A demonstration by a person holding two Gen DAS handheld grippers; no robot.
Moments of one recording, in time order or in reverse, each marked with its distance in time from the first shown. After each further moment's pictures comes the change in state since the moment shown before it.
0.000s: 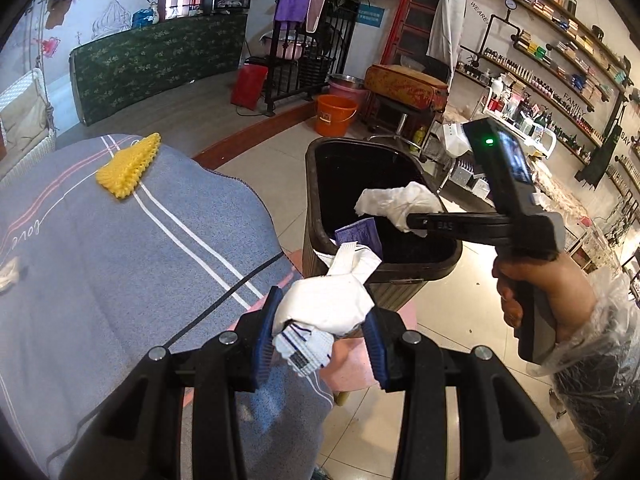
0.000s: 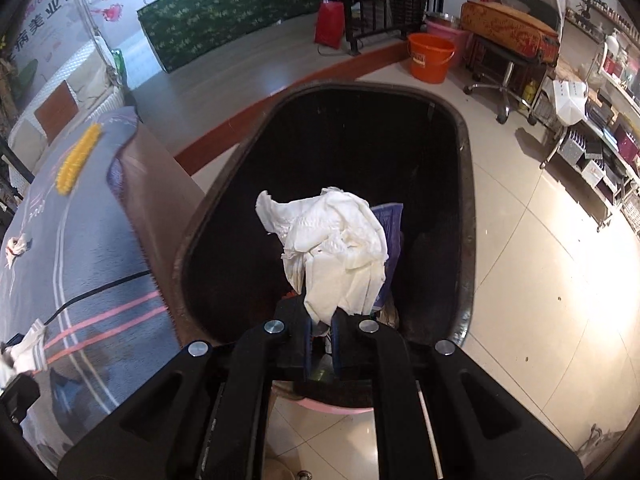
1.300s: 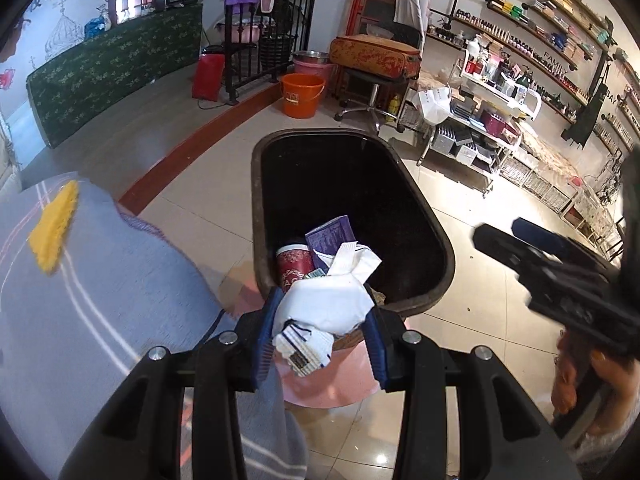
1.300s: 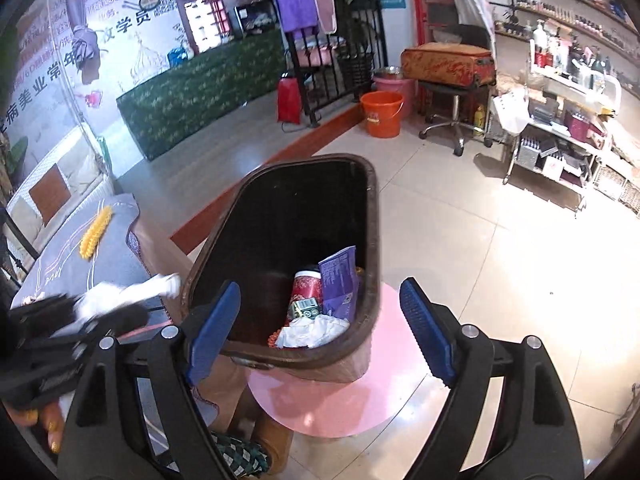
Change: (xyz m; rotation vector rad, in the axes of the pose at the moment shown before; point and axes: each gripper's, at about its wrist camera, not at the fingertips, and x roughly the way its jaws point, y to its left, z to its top) left arm 0.070 -0.048 0.056 0.117 0.106 -0.059; right arm -0.093 -0.033 -0.055 0.179 -0.327 -0.045
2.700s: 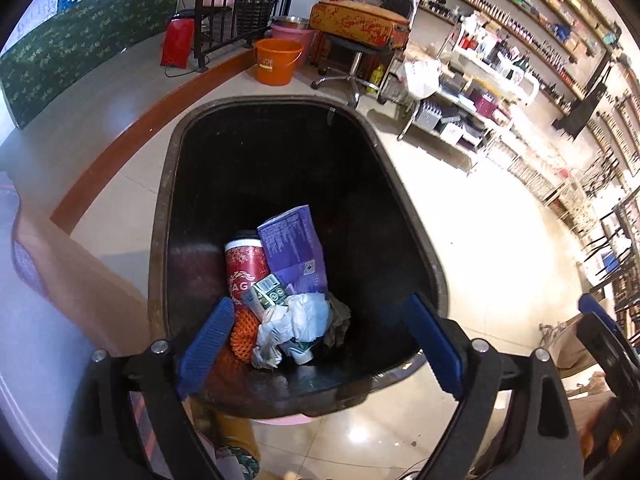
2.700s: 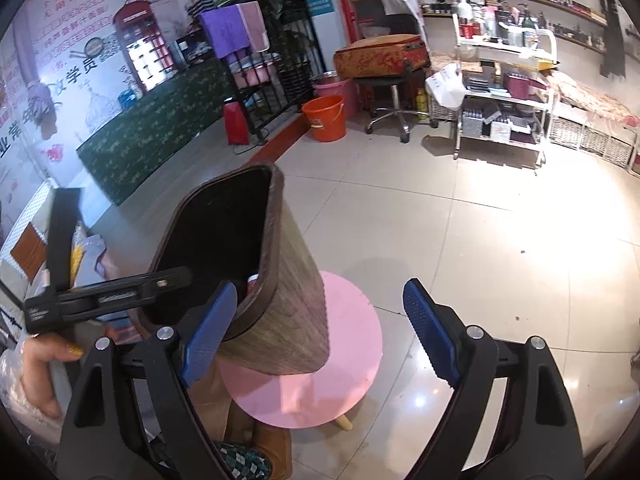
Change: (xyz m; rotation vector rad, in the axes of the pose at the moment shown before) left arm 0.071 -0.024 0.033 -0.026 0.106 -0.101; right arm -0.034 -0.066 -0.029 0.203 -0.038 -0.104
